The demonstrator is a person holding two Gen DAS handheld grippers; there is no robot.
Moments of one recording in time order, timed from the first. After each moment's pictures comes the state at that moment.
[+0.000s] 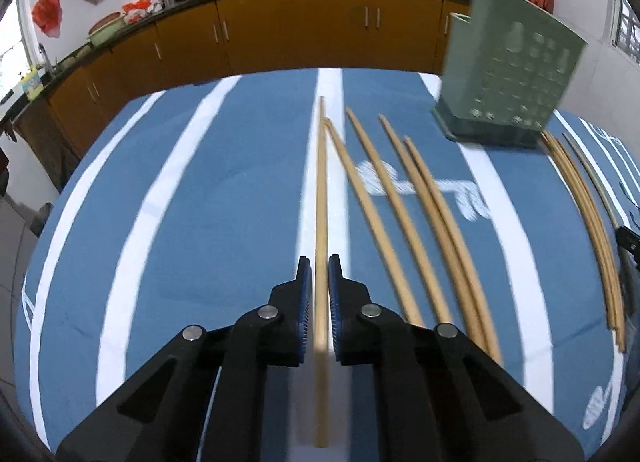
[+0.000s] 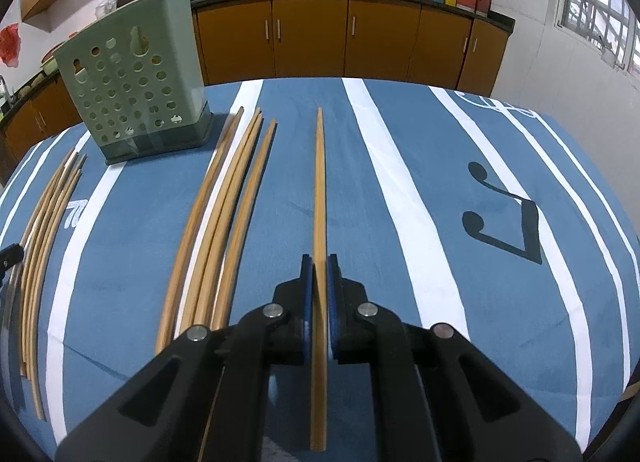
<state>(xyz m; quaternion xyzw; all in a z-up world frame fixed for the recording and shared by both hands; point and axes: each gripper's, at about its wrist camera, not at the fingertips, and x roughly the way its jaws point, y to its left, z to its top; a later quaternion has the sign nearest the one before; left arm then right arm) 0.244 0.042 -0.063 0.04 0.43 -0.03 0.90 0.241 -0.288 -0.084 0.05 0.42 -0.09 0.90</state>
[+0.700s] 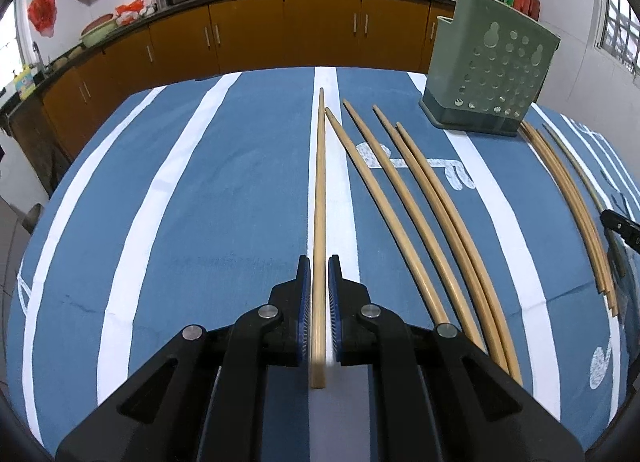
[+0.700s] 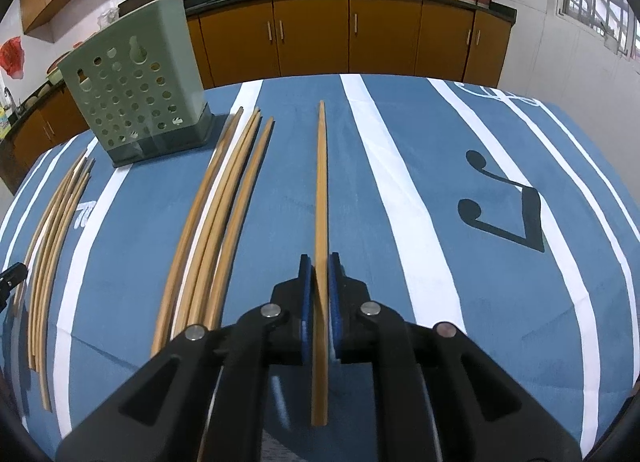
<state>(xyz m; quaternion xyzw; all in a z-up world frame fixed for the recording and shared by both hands) 0.214 0.054 -0.063 0.04 0.43 -0.05 0.90 0.231 -0.292 -0.085 0.07 0.41 -0.08 0.90</state>
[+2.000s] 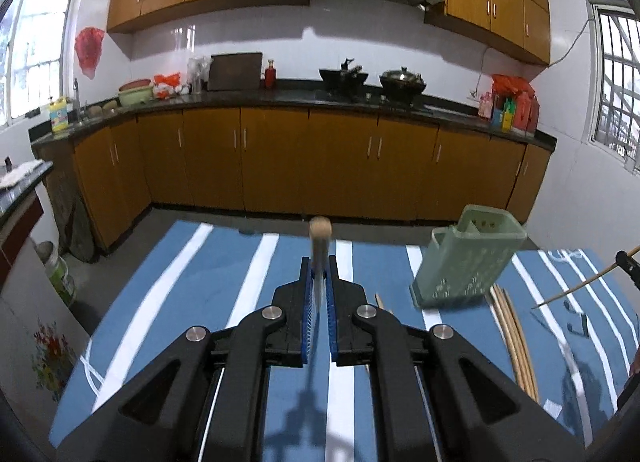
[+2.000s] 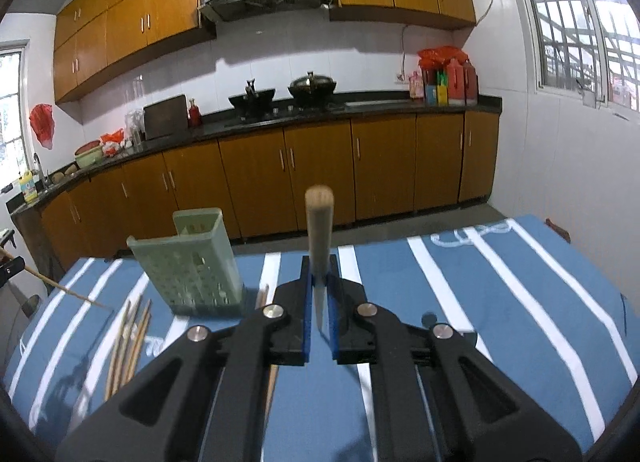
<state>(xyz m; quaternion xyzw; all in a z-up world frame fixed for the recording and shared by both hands) 0.212 0.085 0.090 -0.02 0.24 -0.03 0.97 0.196 -0.313 0.072 0.07 0.20 -0.07 0.98</state>
